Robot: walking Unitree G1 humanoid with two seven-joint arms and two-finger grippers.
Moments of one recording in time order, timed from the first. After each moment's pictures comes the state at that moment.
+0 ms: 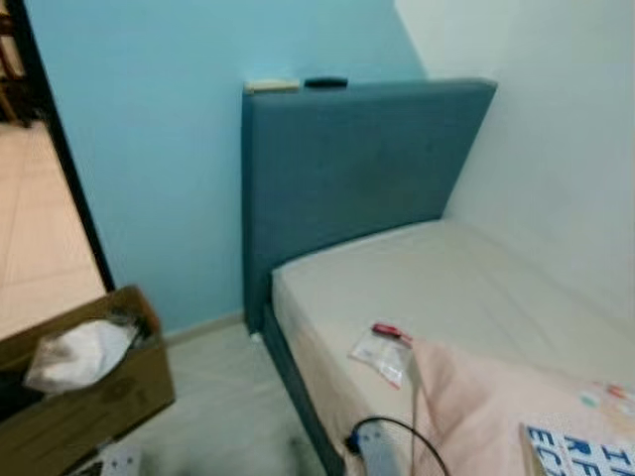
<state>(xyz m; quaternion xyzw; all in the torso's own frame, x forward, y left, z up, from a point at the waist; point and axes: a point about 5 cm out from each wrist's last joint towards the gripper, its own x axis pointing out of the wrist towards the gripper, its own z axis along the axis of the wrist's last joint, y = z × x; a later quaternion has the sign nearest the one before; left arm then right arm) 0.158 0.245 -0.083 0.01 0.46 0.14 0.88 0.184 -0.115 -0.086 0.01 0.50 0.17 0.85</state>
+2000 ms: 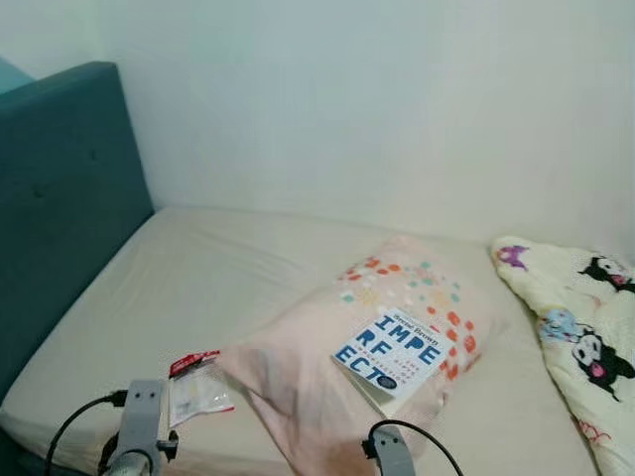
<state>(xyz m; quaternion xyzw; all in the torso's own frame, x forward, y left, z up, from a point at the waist) 0.223 0.240 -0.048 0.10 0.36 0.11 0.92 0.178 -0.141 -0.091 -0.01 0.53 0.09 0.84</state>
